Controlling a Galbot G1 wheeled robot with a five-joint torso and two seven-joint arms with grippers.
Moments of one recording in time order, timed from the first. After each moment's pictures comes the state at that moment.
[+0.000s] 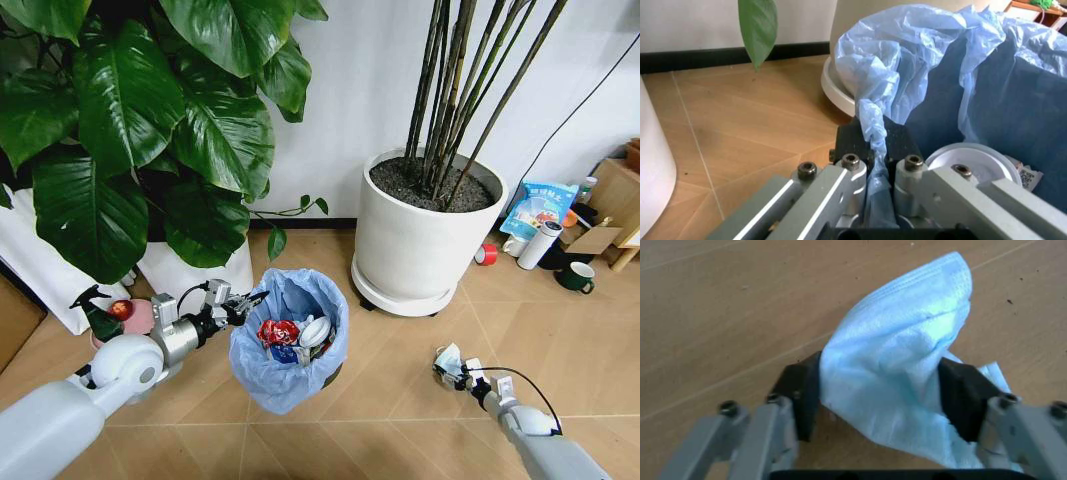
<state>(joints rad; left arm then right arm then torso) 0.93 -0.55 0.04 -1.86 -1.10 0.13 0.17 -0.96 1.08 0.32 0.73 0.36 0.18 -0.42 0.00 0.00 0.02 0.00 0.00</state>
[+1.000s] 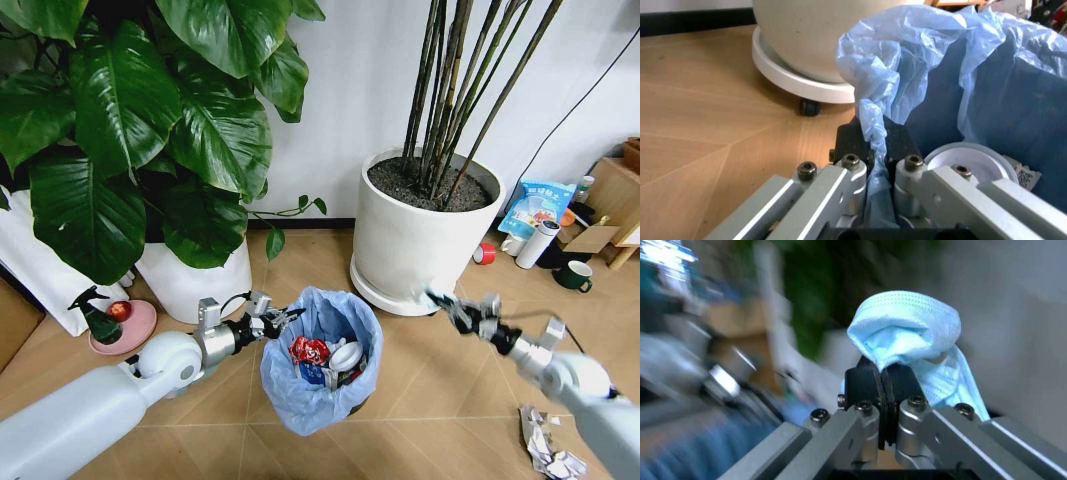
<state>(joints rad) 0.64 -0.63 0.44 -1.77 -1.10 0.12 0.21 -1.09 0.72 0.33 1.67 1.03 0.16 -0.86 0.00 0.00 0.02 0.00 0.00</state>
